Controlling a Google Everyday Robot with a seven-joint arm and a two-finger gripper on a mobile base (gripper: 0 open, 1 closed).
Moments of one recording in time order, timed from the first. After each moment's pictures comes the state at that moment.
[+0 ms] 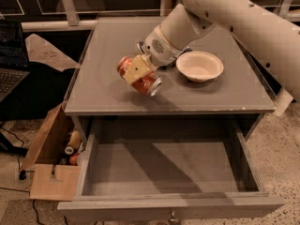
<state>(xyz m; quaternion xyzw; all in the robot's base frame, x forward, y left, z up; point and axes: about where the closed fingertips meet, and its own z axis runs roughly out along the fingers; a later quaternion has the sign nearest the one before) 0.583 0.018 0.888 -0.41 0.85 0.28 0.19</state>
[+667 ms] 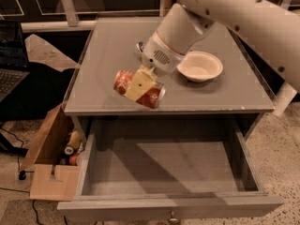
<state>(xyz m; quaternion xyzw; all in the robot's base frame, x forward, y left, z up) 0.517 0.021 0.894 -0.55 0.78 0.25 0.16</state>
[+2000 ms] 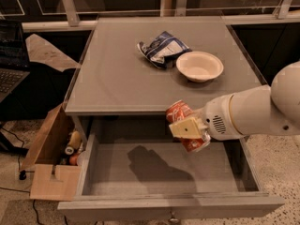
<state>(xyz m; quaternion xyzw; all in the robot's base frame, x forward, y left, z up) 0.445 -0.097 0.841 -0.29 0.87 0.23 0.32</state>
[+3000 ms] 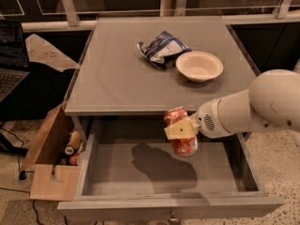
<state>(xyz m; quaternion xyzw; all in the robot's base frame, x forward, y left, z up) 0.476 -0.105 0.795 -0.24 0.90 0.22 0.29</state>
